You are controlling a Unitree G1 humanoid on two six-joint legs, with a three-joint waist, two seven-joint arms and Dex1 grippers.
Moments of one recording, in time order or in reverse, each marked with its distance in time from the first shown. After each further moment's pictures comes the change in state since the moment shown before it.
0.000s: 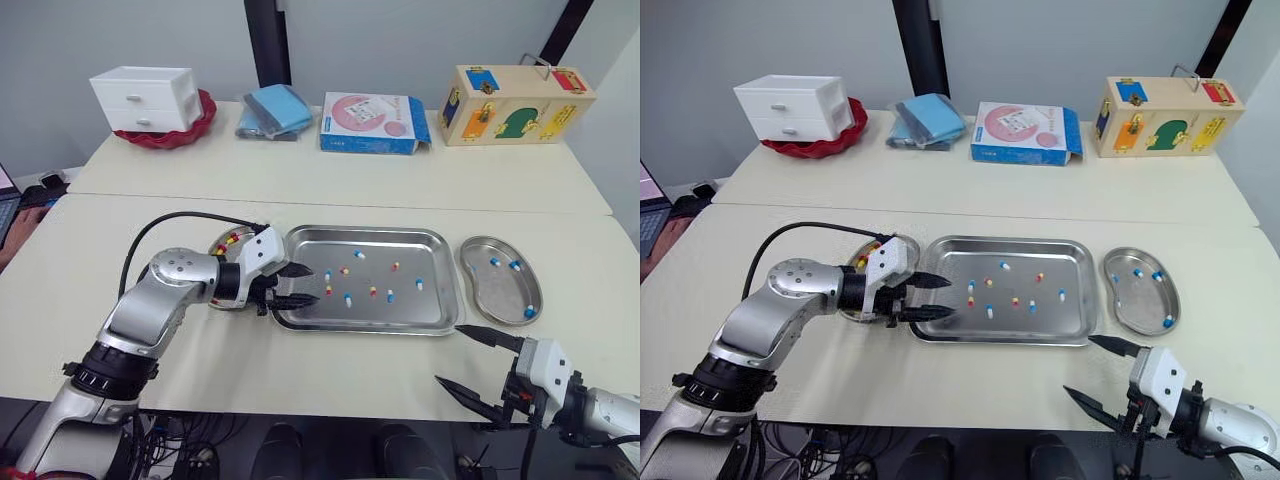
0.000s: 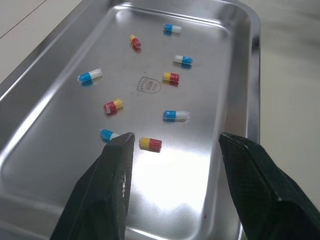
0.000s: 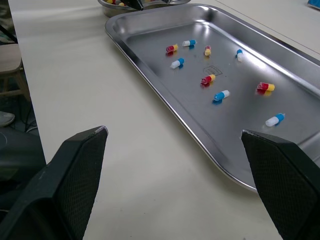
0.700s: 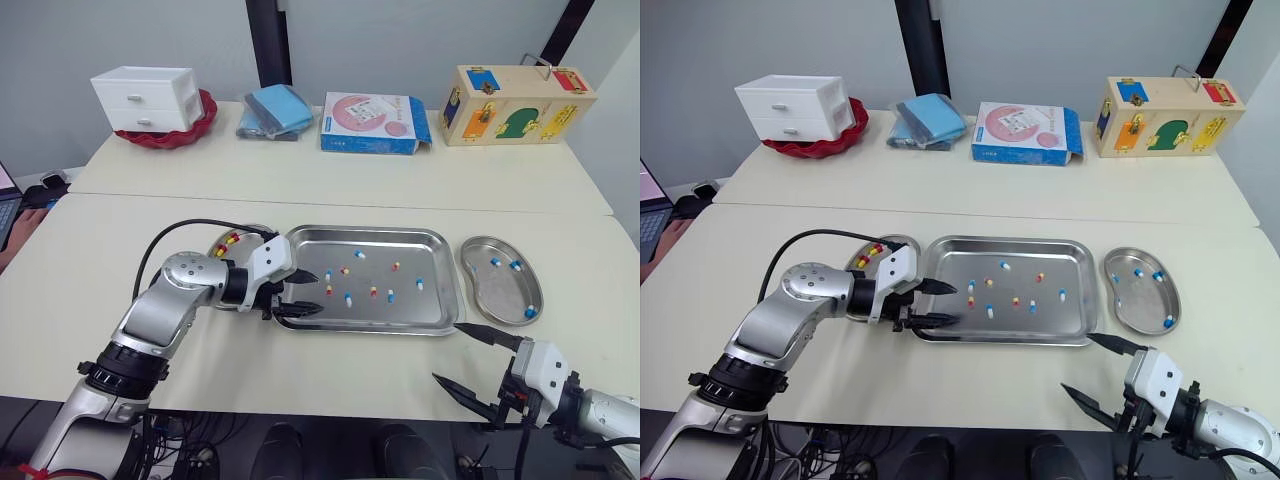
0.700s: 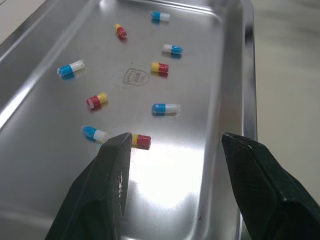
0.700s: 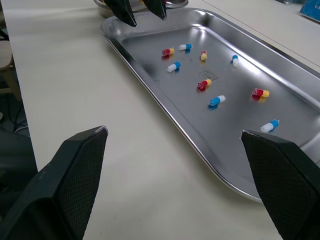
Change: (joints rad) left arm -0.006 -0.043 -0.035 0.060 0.055 -0.032 -0.046; right arm 0.016 -0.004 0.009 -0.009 -0.025 -0.038 -0.030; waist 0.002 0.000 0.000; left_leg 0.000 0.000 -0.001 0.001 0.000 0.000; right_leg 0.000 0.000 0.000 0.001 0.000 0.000
